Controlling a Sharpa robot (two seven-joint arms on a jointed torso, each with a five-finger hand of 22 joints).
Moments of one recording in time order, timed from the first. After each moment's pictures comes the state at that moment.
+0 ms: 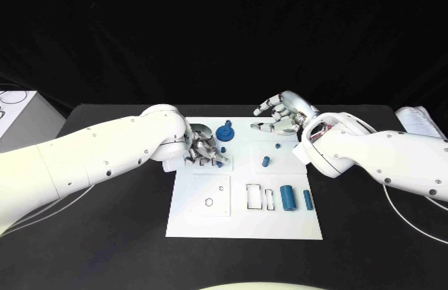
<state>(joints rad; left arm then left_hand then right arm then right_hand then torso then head) 1.33 -0.51 -0.07 1.29 -0.94 0.23 -0.52 1.22 -0.02 0.16 0.29 0.16 0.78 0.11 0.73 0.64 0.99 0.05 1.15 0.70 1.46 -0.01 1.50 1.31 0.12 1.19 0.11 1.37 1.04 1.32 -0.85 -0.14 1.60 -0.98 -0.59 -0.12 1.45 -0.19 0.12 0.29 0.25 0.92 0.16 0.21 0.28 1.46 0.08 1.45 1.31 1.47 0.01 1.56 1.31 0.01 1.47 0.11 1.56 1.31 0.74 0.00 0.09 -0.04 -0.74</state>
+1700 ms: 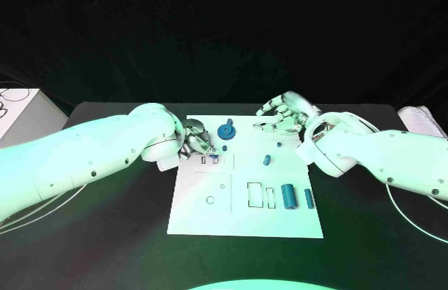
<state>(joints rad) 1.33 -0.58 -0.07 1.35 -0.92 0.12 -0.52 1.18 -0.20 0.77 0.26 0.17 0.79 0.08 0.82 0.67 1.13 0.00 1.22 0.81 1.47 -0.04 1.54 1.31 0.12 1.24 0.07 1.41 1.12 1.32 -0.86 -0.14 1.60 -0.98 -0.57 -0.13 1.43 -0.18 0.12 0.29 0.25 0.91 0.16 0.22 0.28 1.46 0.08 1.44 1.31 1.47 0.01 1.56 1.31 0.01 1.47 0.11 1.55 1.31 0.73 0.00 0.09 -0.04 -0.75</state>
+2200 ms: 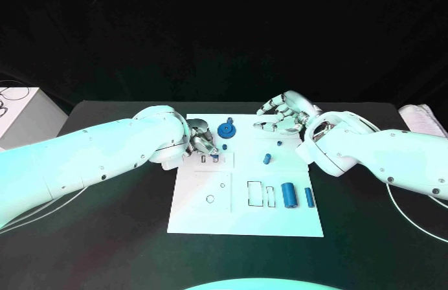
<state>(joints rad) 1.32 -0.55 -0.08 1.34 -1.04 0.10 -0.52 1.11 -0.23 0.81 0.22 0.25 0.82 0.08 0.84 0.74 1.20 -0.02 1.24 0.86 1.47 -0.06 1.56 1.31 0.10 1.28 0.05 1.42 1.17 1.32 -0.86 -0.14 1.60 -0.98 -0.57 -0.13 1.43 -0.18 0.12 0.29 0.25 0.91 0.16 0.22 0.28 1.46 0.08 1.44 1.31 1.47 0.01 1.56 1.31 0.01 1.47 0.11 1.55 1.31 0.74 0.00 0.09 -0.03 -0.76</state>
